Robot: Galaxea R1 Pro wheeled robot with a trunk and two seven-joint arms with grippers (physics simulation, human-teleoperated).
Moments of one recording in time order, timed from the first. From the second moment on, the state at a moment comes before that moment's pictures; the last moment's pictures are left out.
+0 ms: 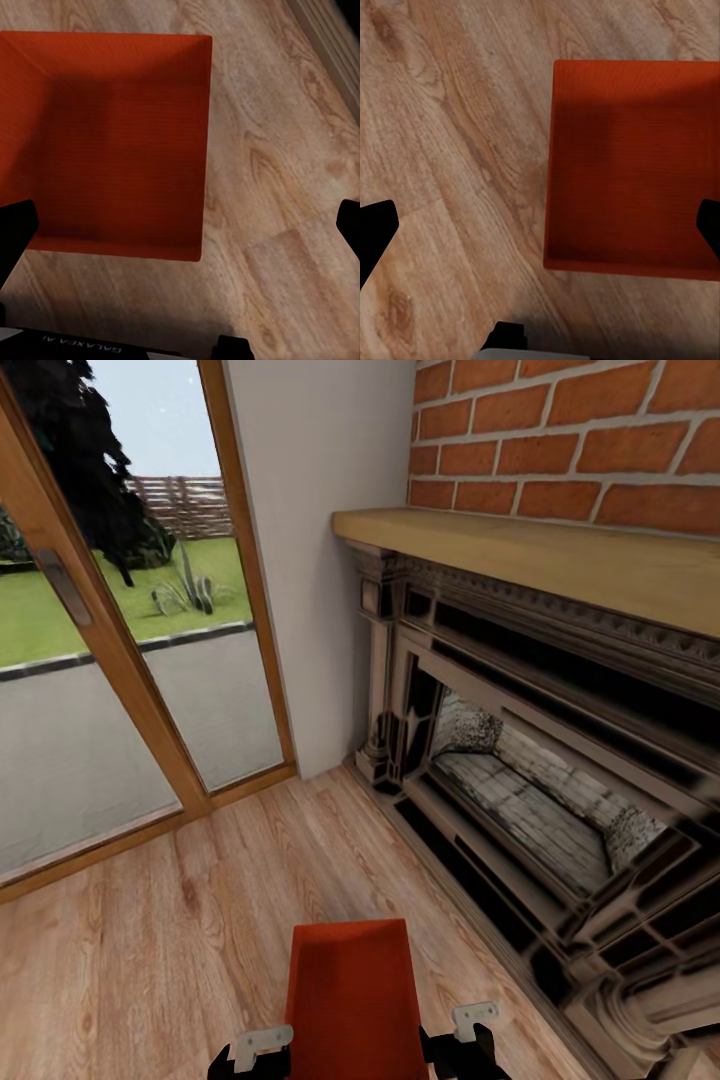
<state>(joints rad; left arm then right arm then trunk) -0.07 -0.17 -0.02 -0.82 -0.07 -0.04 0.26 -0.27 0.10 -0.04 -0.54 0.16 -0.06 0.05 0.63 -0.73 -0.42</state>
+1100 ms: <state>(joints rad) -0.07 -0.17 -0.02 -0.82 -0.06 -0.04 0.26 -0.27 0.10 -0.04 -0.54 0.16 -0.06 0.05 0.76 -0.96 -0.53</state>
